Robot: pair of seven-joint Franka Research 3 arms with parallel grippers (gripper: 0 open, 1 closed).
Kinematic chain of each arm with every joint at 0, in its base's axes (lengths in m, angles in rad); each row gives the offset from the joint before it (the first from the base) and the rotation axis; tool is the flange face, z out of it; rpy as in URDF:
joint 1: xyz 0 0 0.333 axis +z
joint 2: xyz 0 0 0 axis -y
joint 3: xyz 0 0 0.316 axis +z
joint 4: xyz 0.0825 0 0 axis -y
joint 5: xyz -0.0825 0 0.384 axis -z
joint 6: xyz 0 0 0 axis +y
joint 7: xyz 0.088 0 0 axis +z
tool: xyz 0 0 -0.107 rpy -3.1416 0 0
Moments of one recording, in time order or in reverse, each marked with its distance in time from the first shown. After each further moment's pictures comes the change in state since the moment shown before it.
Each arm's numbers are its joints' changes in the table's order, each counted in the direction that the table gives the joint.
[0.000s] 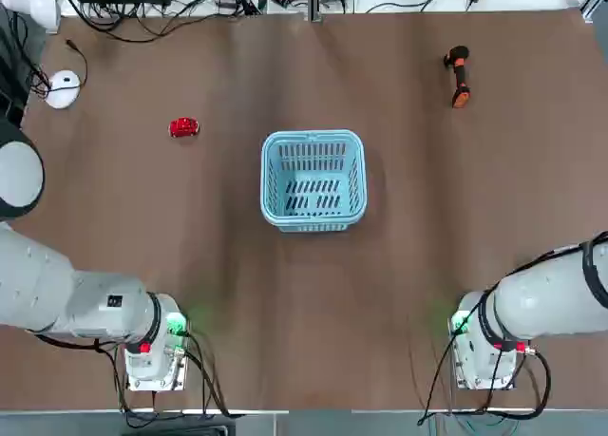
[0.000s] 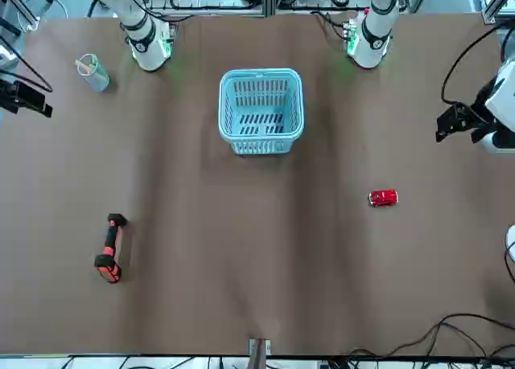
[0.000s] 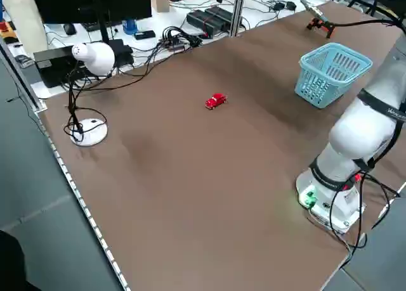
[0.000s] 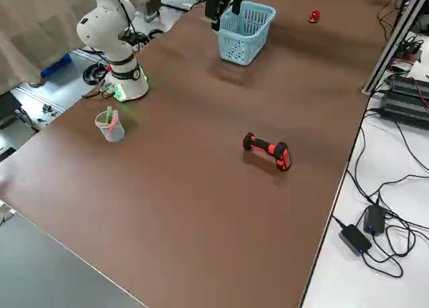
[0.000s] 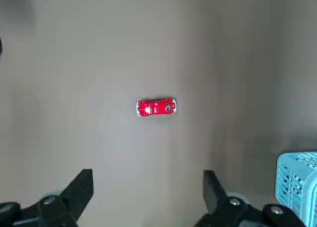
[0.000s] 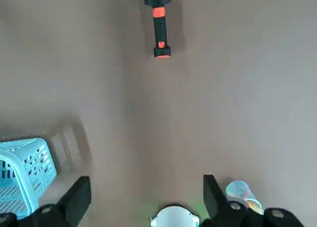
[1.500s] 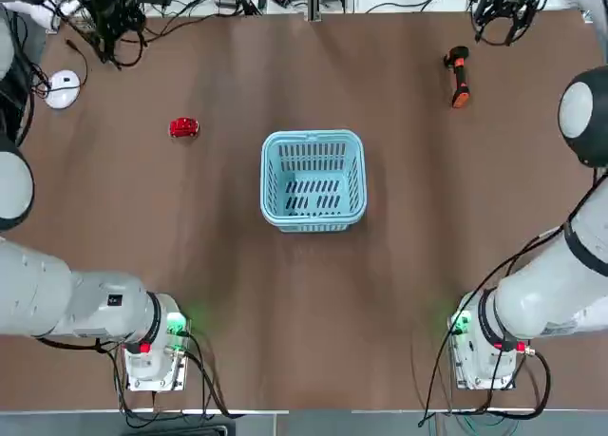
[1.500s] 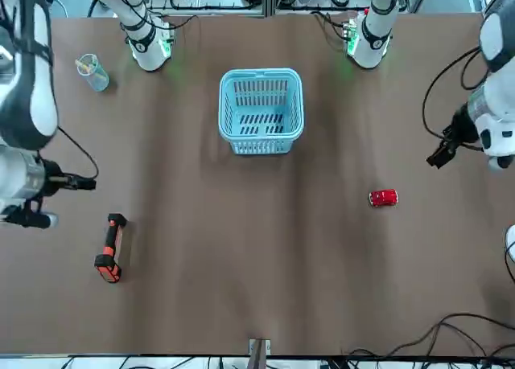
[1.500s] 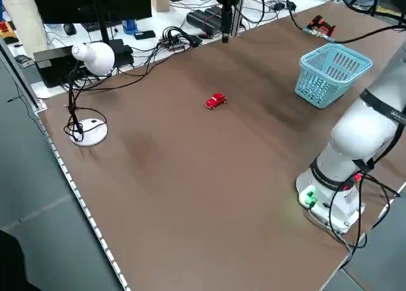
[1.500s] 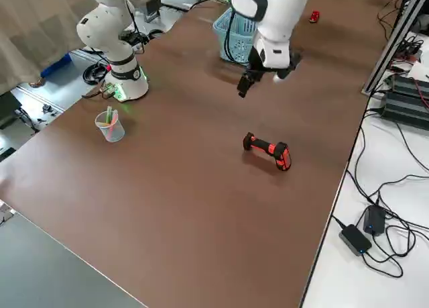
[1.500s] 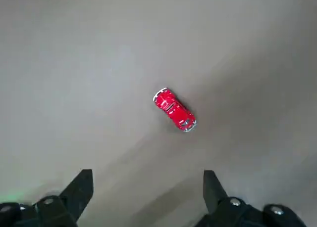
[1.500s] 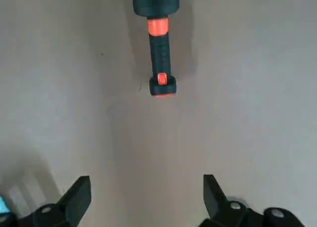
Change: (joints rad) left arm 0.020 0.064 0.035 -0.417 0.000 -0.325 0.925; right arm 0.020 -0.342 0.002 -0.099 -0.001 -0.365 0.000
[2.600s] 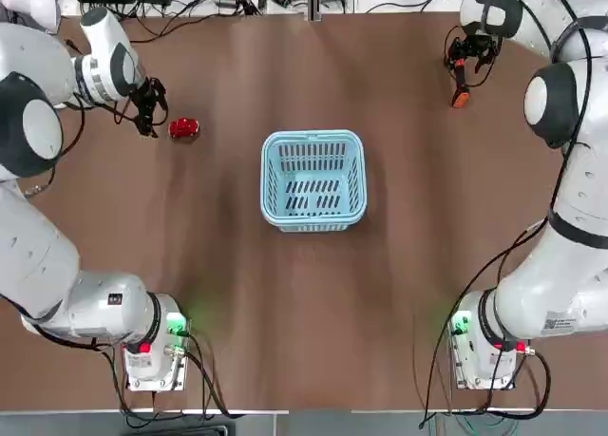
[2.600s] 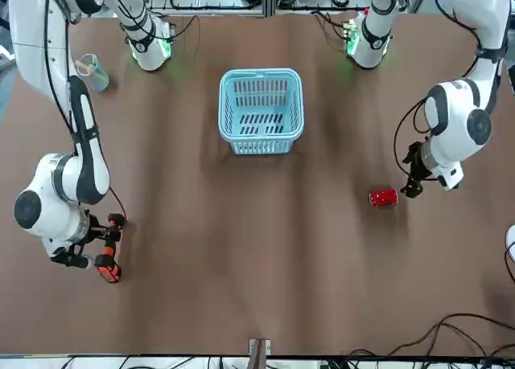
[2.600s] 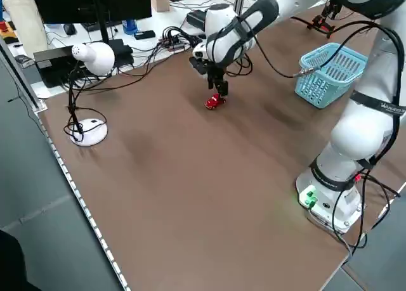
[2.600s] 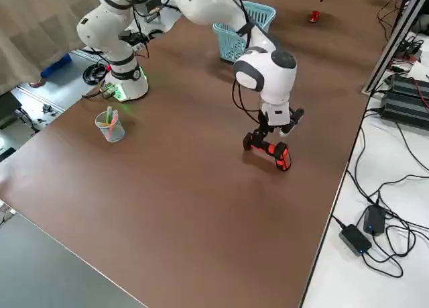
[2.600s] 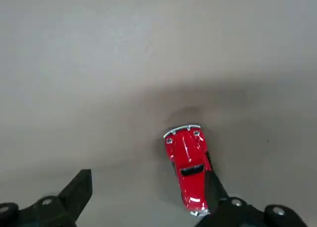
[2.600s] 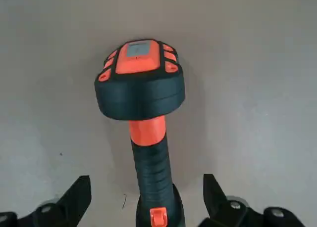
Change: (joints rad) left arm 0.012 -0.286 0.039 -0.264 0.098 -0.533 0.269; right arm -0.011 -0.262 -0.004 -0.074 -0.030 -0.530 -0.002
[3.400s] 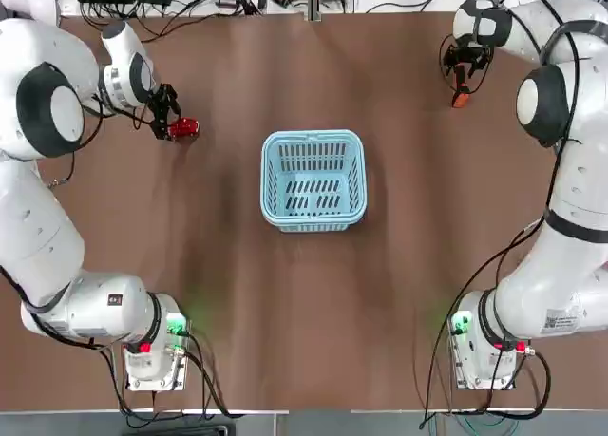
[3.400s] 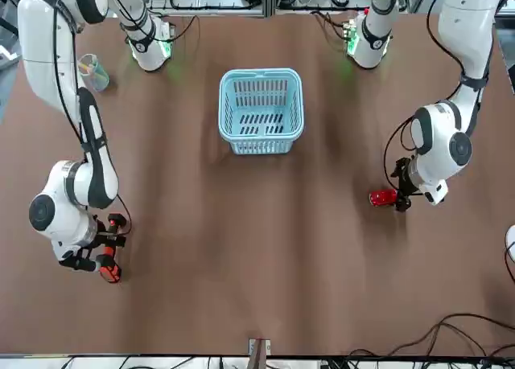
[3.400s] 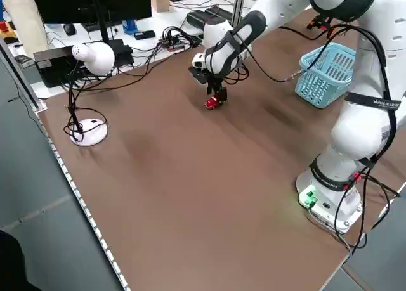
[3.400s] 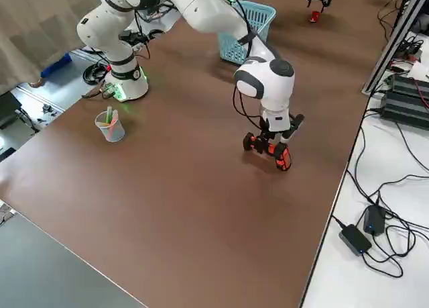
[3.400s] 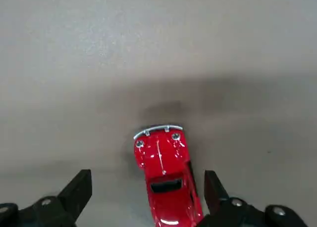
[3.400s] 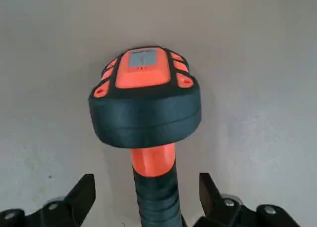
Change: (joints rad) left arm -0.012 -0.149 -0.023 0.073 0.055 -0.064 0.048; right arm 0.007 -0.056 0.002 0.001 0.000 -0.085 0.002
